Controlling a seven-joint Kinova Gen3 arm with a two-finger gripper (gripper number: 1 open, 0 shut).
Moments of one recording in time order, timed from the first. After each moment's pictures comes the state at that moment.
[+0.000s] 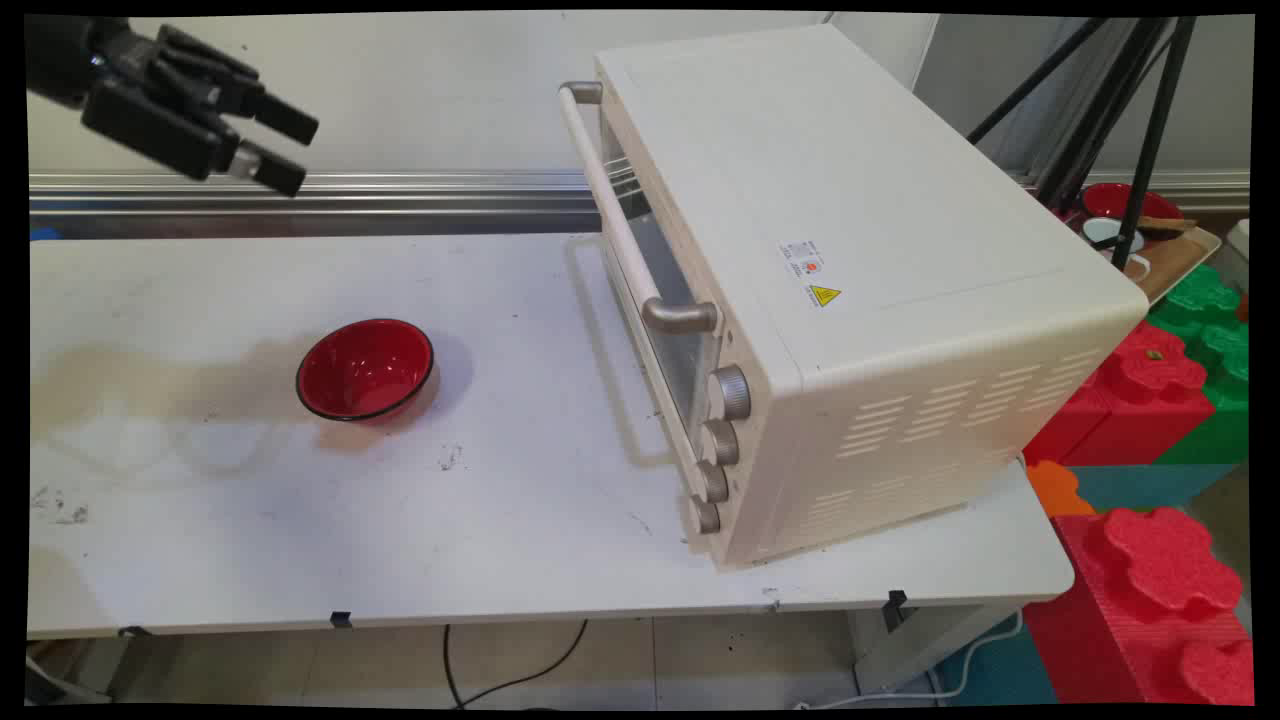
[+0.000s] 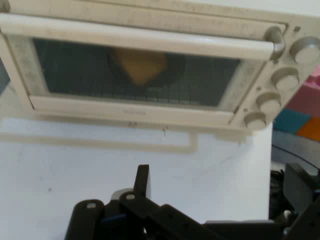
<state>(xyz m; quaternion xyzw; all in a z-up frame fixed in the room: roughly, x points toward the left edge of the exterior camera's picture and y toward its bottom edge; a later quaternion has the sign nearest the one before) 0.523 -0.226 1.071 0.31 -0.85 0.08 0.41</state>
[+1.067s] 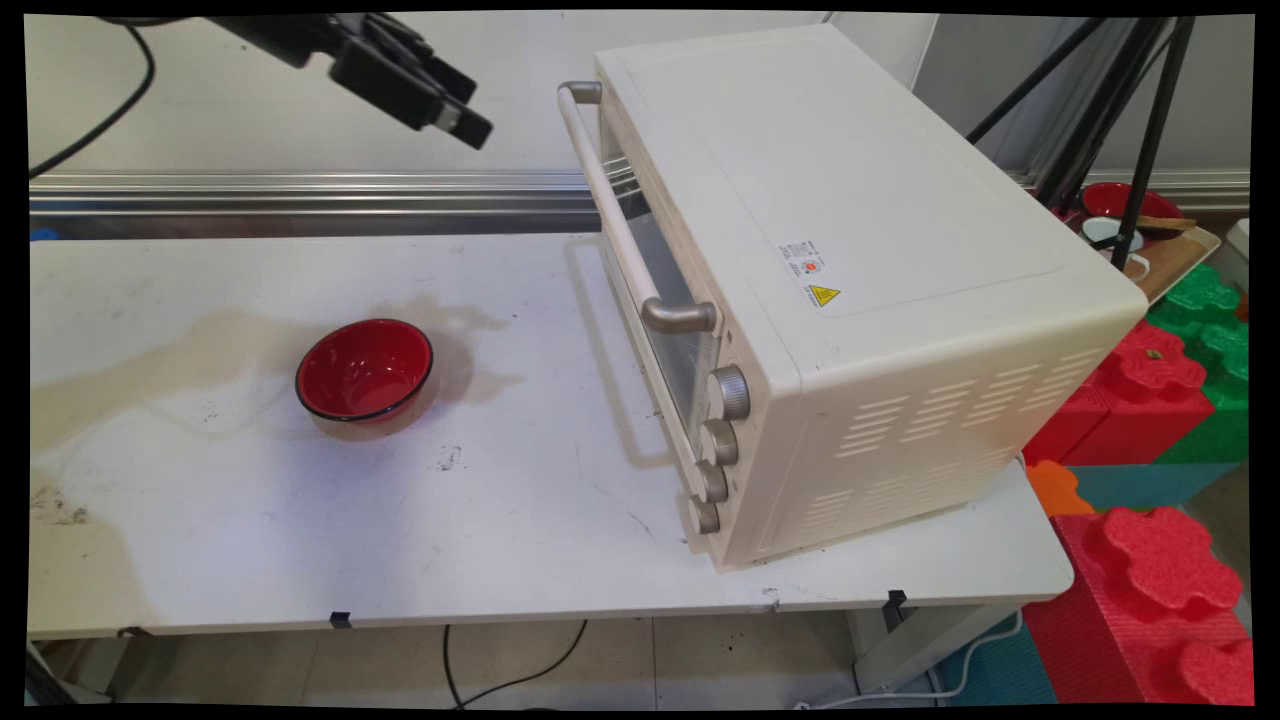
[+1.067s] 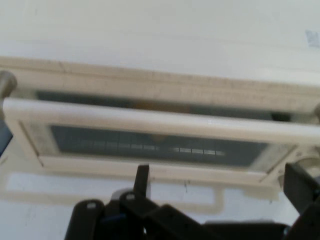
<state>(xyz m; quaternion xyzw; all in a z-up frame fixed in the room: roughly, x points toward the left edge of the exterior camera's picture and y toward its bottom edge) 0.439 -0.316 1.071 0.31 -0.85 0.09 0.41</state>
